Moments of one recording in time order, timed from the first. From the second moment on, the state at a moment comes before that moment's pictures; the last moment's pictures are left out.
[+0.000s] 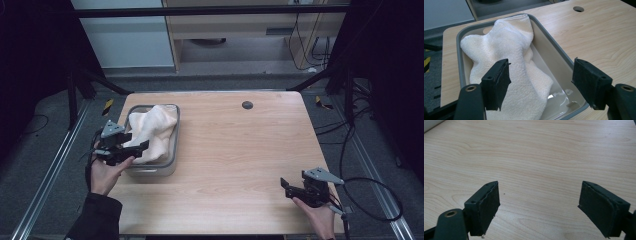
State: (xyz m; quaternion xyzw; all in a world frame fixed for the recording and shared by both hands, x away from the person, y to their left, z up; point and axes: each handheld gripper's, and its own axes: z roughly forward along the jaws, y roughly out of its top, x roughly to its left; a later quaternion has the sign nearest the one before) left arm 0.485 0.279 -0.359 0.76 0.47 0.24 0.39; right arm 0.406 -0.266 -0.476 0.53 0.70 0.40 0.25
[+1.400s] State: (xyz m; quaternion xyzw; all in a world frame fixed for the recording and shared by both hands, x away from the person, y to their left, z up) left arm 0.554 0.276 -0.363 0.79 0.49 0.21 0.31; right arm 0.410 -0.264 -0.478 0.53 0.71 0.40 0.24
